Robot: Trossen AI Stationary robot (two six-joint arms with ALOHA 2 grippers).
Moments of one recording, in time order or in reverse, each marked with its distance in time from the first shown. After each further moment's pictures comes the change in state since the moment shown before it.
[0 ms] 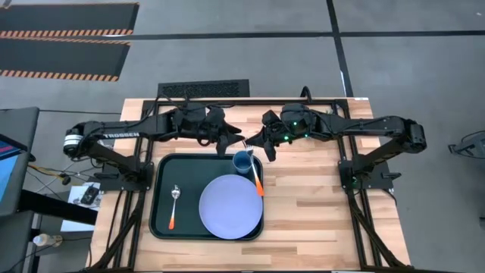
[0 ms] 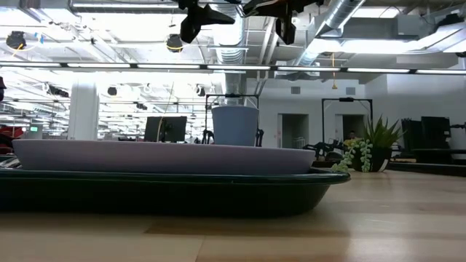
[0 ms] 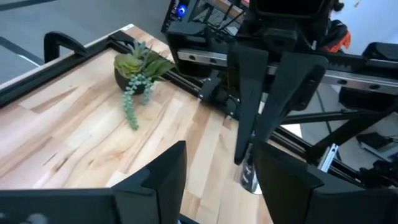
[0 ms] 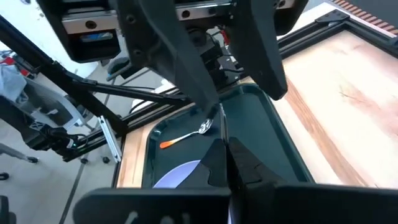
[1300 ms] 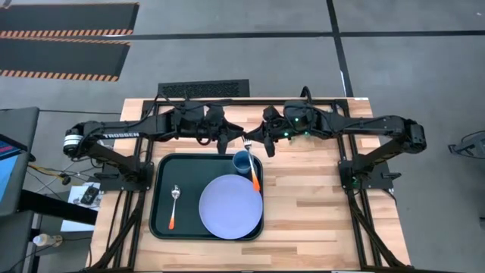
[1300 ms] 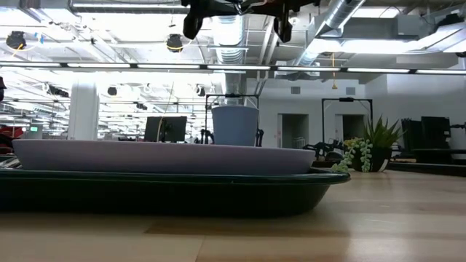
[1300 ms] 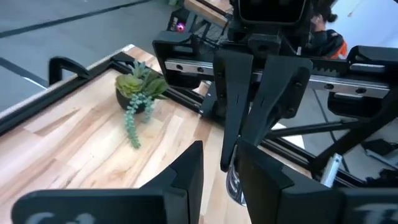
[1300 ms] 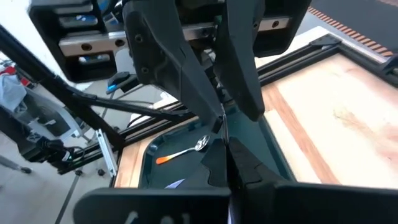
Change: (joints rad) left arm 0.002 -0.001 -0.001 0.056 -0.026 0.037; right arm -0.027 -0.001 -0.002 0.066 0.000 -0.026
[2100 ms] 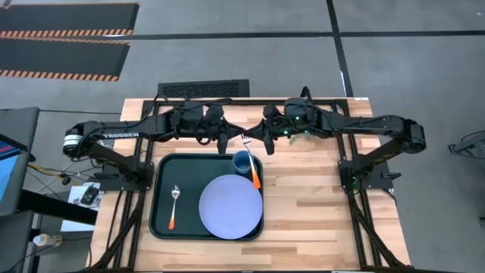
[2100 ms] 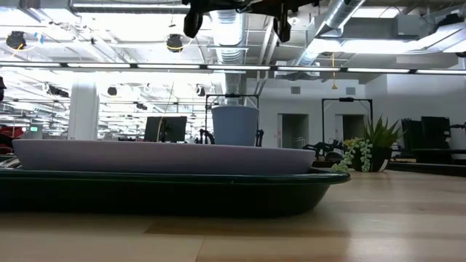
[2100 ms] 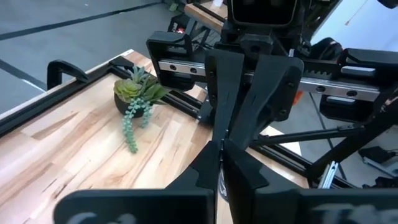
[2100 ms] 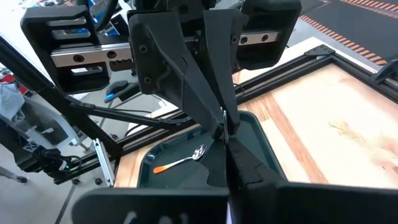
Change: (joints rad) left arm 0.000 0.000 0.000 0.026 -0.011 -0.018; right arm -0.001 0.004 0.000 0.033 0.004 0.002
